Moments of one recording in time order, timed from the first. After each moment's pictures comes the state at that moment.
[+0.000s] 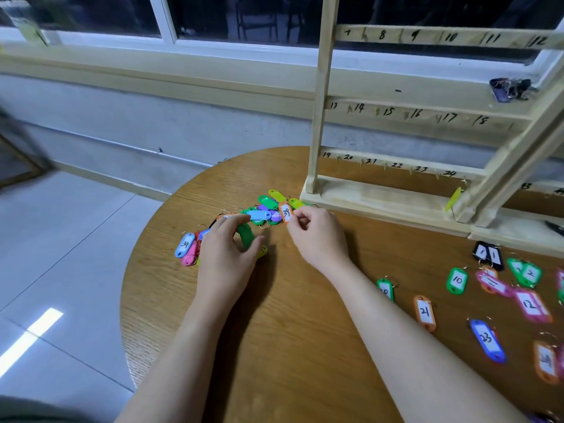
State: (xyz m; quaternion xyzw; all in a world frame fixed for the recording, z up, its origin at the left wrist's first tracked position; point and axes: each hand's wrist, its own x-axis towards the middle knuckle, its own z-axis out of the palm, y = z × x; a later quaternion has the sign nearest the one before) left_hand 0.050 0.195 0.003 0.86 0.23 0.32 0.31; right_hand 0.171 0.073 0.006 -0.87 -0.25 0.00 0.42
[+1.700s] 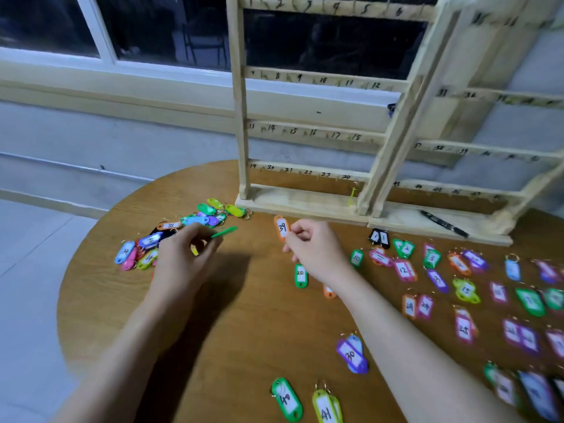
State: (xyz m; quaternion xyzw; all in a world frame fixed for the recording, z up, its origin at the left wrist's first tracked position) left_hand 0.039 0.154 0.029 0.87 0.16 0.30 0.36; right_hand 0.142 -0.060 0.060 -0.83 -0.19 0.10 0.51
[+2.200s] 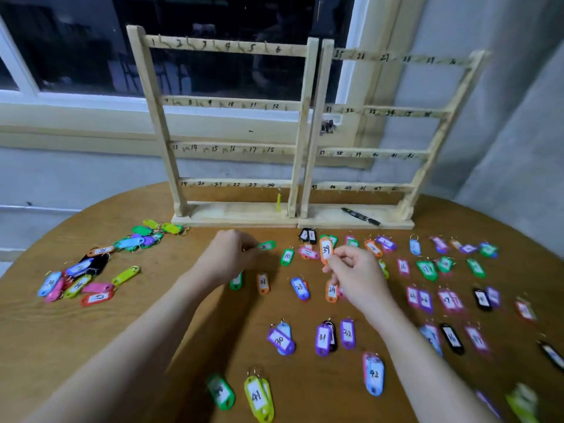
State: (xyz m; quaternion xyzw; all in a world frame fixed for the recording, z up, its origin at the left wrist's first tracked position) left_hand 0.121 0.017 0.057 0.96 -0.04 0.09 0.27; right_hand 0.107 -0.240 0.071 -0.85 -0.02 0.00 0.53
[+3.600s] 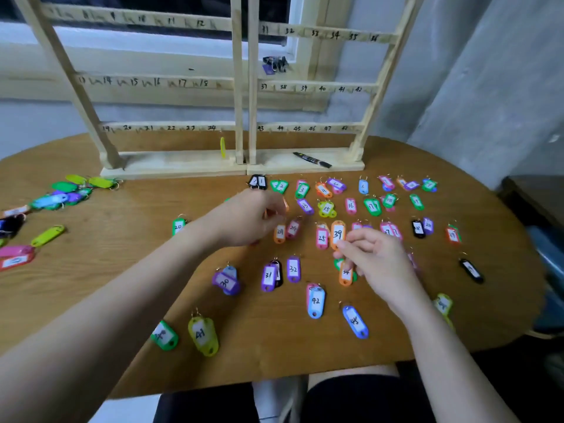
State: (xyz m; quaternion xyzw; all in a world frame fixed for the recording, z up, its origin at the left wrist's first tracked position) left_hand 0.115 -0.099 0.069 0.93 -0.27 0.02 0.23; right_hand 0.043 -0.354 0.052 -0.81 0.03 0.00 0.58
